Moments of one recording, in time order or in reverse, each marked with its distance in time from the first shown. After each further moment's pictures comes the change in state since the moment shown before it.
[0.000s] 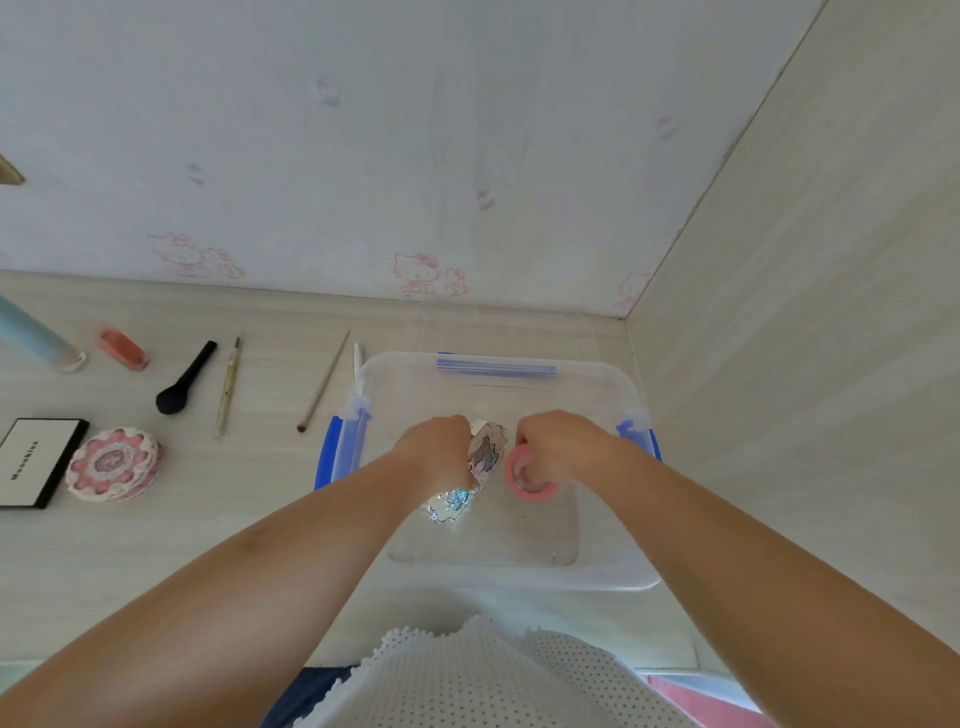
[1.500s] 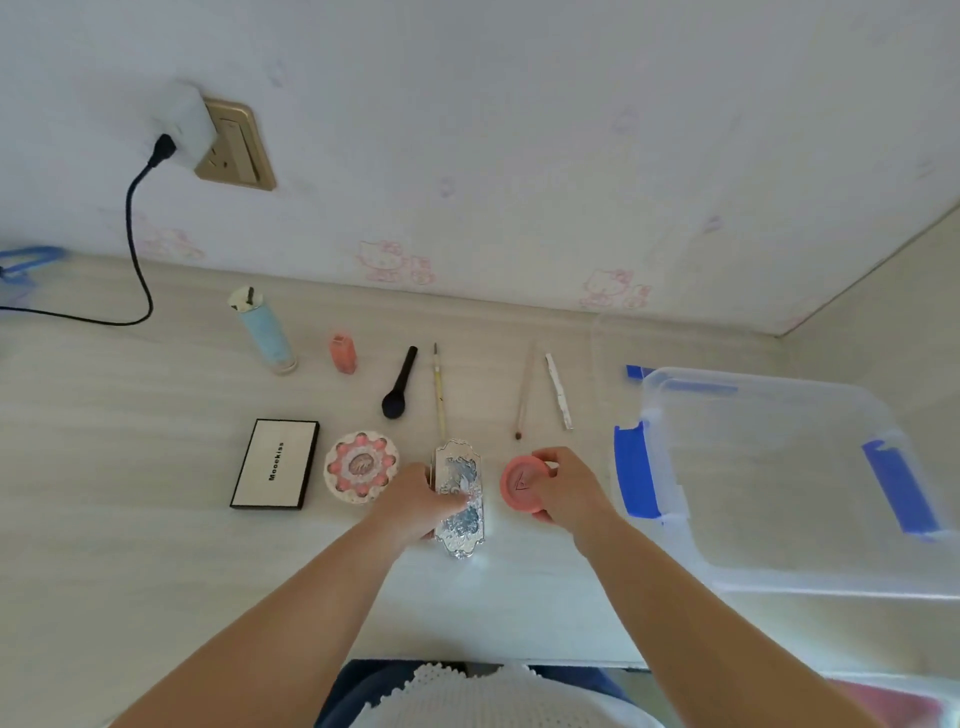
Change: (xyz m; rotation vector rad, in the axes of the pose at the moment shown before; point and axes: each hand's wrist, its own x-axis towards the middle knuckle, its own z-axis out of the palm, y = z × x) left_hand -0.076 -0.288 0.007 -0.908 0.023 -0.270; right_hand 0.066 -0.265 0.050 1.284 0.273 0.440
